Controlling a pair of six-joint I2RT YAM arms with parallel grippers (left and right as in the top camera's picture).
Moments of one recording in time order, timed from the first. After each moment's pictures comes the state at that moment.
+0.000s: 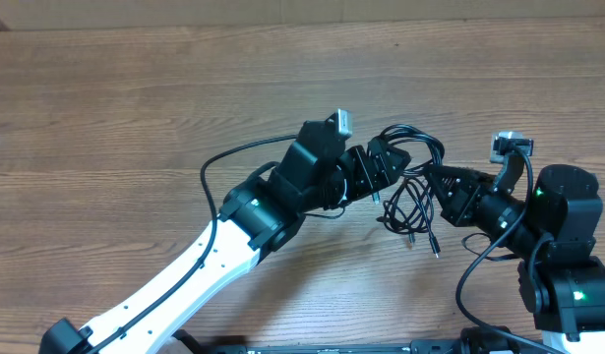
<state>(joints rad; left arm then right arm) -0.76 1.41 1.14 -0.23 0.31 -1.20 0.05 0.79 0.92 -0.64 -0.57 0.51</state>
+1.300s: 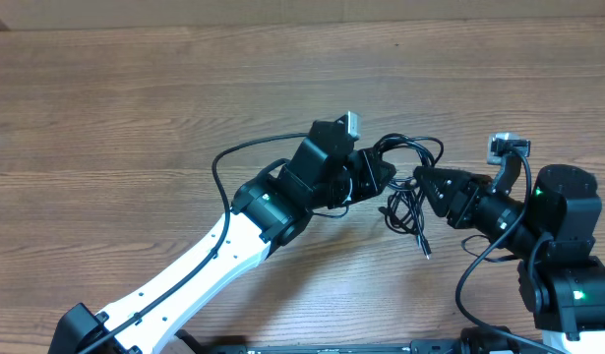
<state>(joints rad) -0.77 1.46 1.14 -0.22 0.31 -1.10 0.05 0.79 0.92 -0.66 -0.60 0.51</state>
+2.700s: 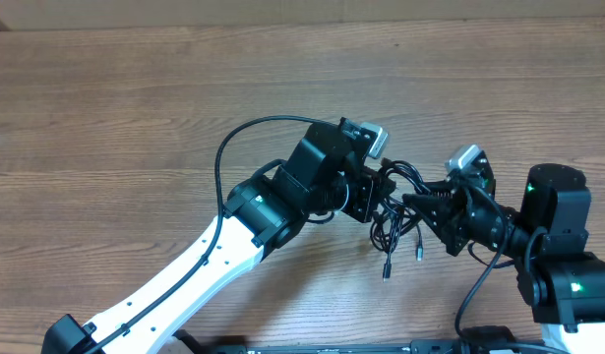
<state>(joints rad) -0.77 1.43 1.17 -0.35 0.42 -0.49 0.05 0.82 0.92 -0.77 -0.75 -0.27</state>
